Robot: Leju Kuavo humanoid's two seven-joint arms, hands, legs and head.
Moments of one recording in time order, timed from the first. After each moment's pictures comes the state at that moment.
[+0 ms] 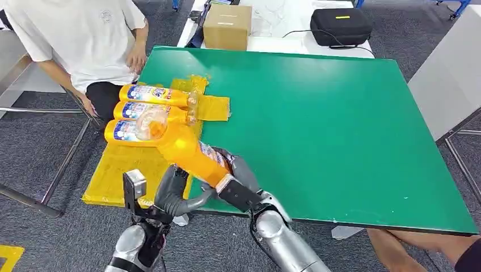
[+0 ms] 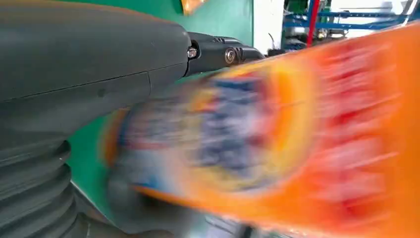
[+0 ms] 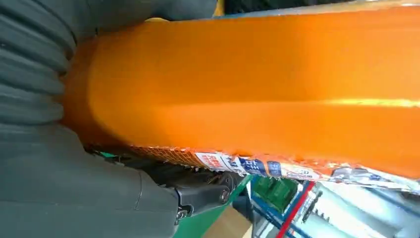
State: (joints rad) left arm -0.04 -0.18 -0.24 -1.35 0.20 -0.30 -0.36; right arm -0.35 0.23 0.54 -0.96 0.50 -0.07 -0.52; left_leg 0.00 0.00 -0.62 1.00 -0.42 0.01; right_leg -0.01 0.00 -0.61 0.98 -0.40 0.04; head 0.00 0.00
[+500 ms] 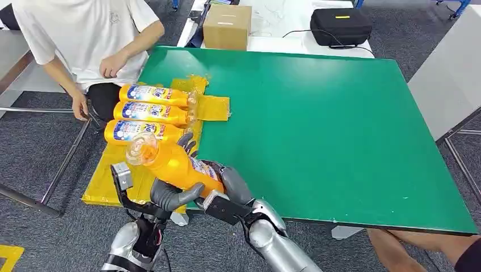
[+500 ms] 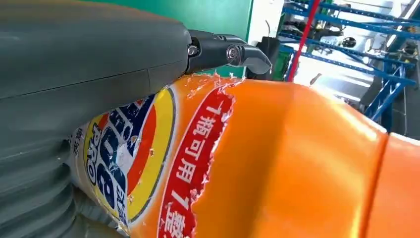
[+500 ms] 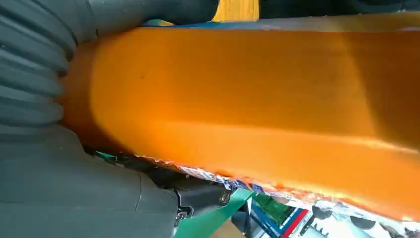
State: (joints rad) left arm -0.05 -0.18 -0.24 -1.36 0.36 -0.33 -0.30; right arm -0.36 0.23 0.61 -0.88 0.55 -0.11 -0.54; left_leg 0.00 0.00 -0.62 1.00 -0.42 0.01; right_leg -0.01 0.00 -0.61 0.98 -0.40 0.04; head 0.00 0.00
